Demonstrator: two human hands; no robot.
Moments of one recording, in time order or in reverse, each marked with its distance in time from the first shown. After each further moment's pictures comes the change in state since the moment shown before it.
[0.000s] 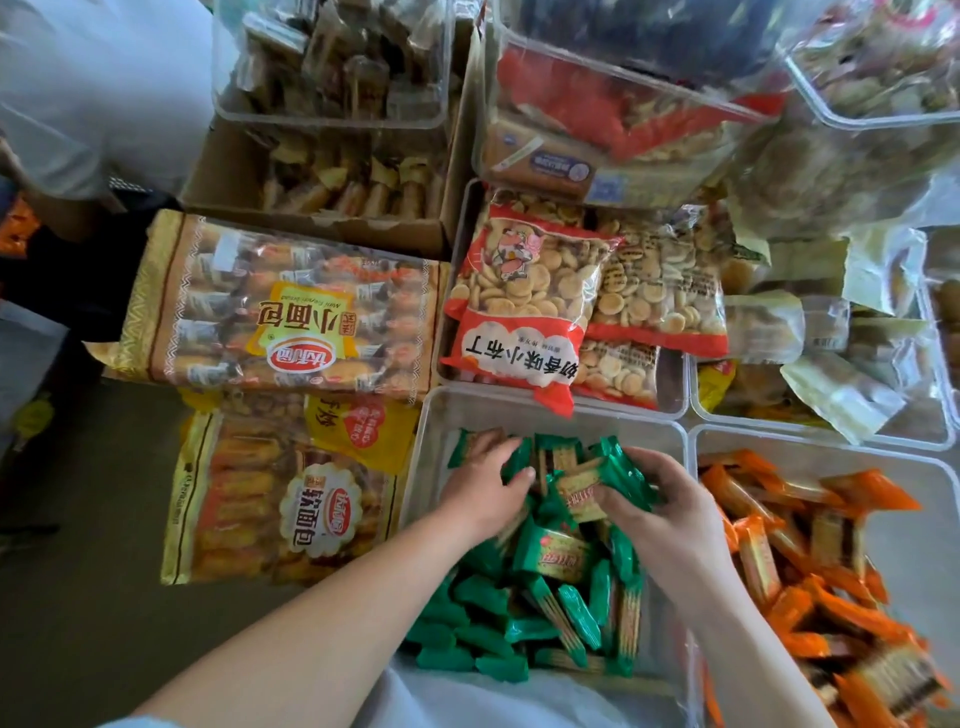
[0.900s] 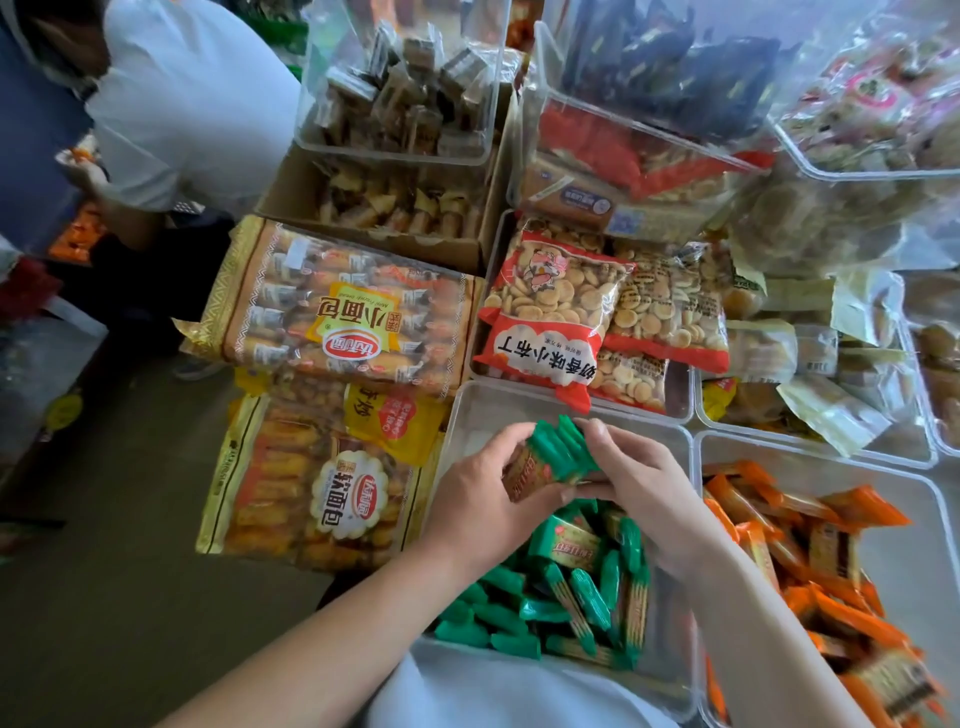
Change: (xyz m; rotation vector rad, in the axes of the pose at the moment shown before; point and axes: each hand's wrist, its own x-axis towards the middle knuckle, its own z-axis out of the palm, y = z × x) left_hand -0.105 0.014 -0.030 -0.144 0.347 0.380; right_hand -0.023 -0.062 0.020 0.201 -0.351 0.006
